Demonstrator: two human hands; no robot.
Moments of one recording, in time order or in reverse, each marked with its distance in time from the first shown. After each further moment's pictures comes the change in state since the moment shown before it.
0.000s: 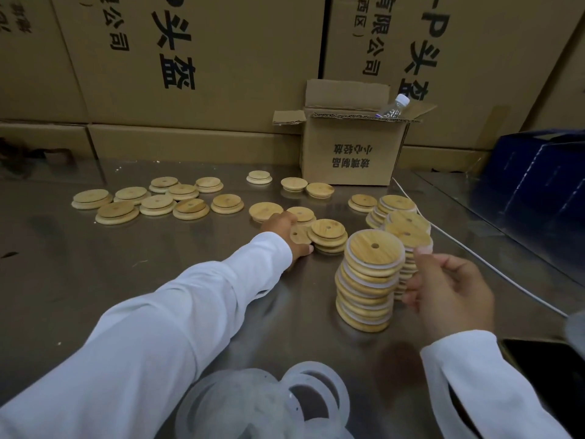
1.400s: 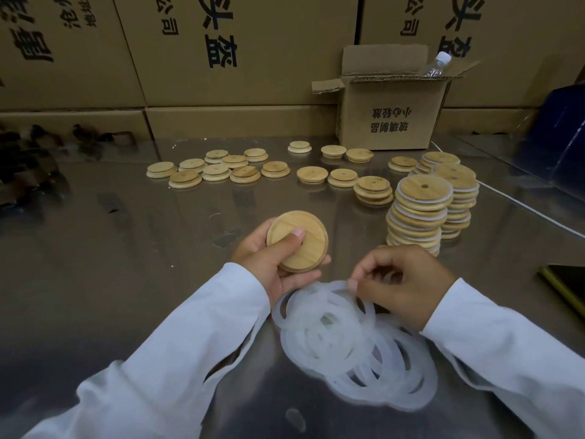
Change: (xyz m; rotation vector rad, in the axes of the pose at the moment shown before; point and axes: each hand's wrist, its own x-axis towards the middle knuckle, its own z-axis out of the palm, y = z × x) left_hand -0.195 -0.053 -0.051 -1.365 -0.113 -0.039; right_hand -0.076 0.015 0.004 -0.514 -0.967 -0.371
